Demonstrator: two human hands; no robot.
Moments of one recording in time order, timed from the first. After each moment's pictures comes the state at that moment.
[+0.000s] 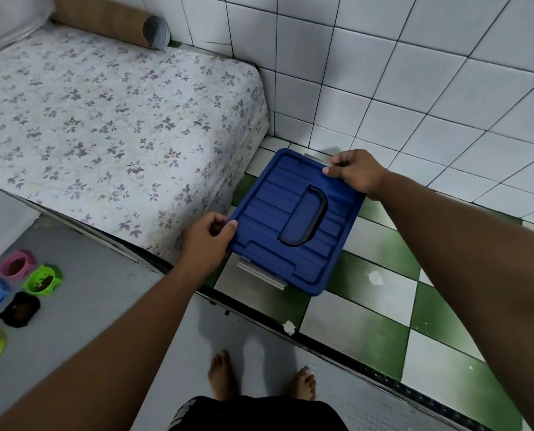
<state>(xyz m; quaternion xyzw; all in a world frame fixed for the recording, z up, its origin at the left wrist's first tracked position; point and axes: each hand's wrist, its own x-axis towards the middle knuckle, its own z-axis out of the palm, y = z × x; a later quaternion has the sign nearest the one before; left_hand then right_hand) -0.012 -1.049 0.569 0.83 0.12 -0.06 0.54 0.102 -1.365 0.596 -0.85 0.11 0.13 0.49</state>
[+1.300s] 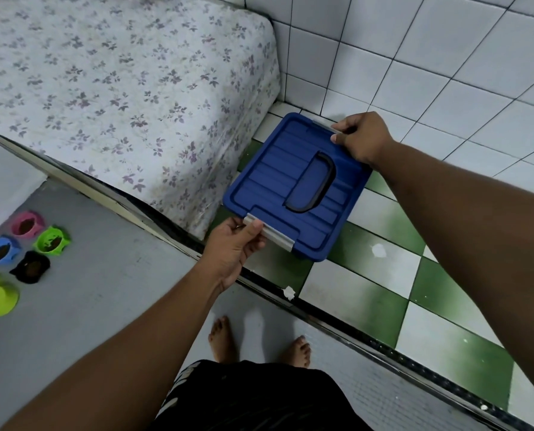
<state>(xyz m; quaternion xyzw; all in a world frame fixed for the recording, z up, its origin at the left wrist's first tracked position) -0.079 -1.080 0.551 0.50 0.23 -0.17 0.82 0.098 -1.348 0.595 -0.90 0.09 0.04 0.42</state>
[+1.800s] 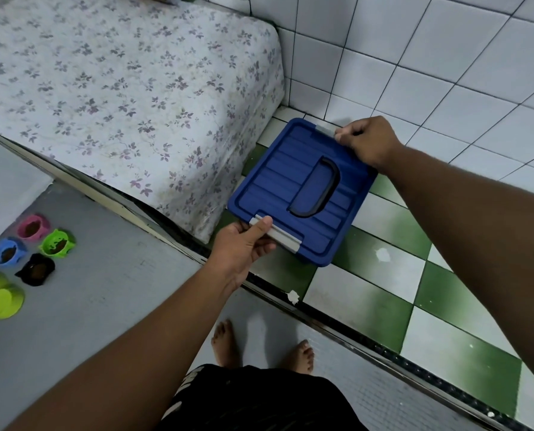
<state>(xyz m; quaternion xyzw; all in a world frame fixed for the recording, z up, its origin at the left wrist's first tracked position) -0.072 -1.092 0.568 0.52 0.29 -0.18 0.79 0.096 -1.350 0.596 -0.87 0.09 0.05 0.48</state>
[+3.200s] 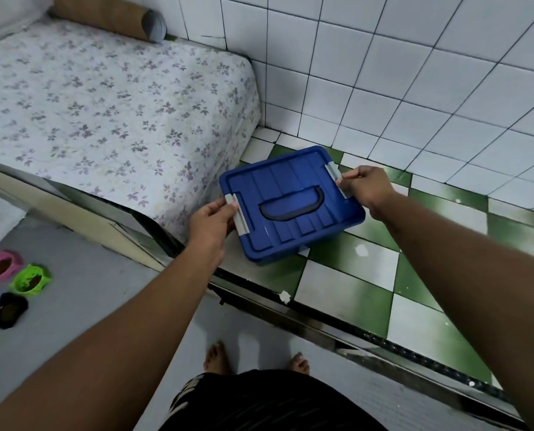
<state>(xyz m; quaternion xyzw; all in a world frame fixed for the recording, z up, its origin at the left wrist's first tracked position) -0.025 -1.065 0.553 0.55 0.27 -0.09 0.78 0.001 -1.367 0.601 -0.79 0.26 0.04 0.55</state>
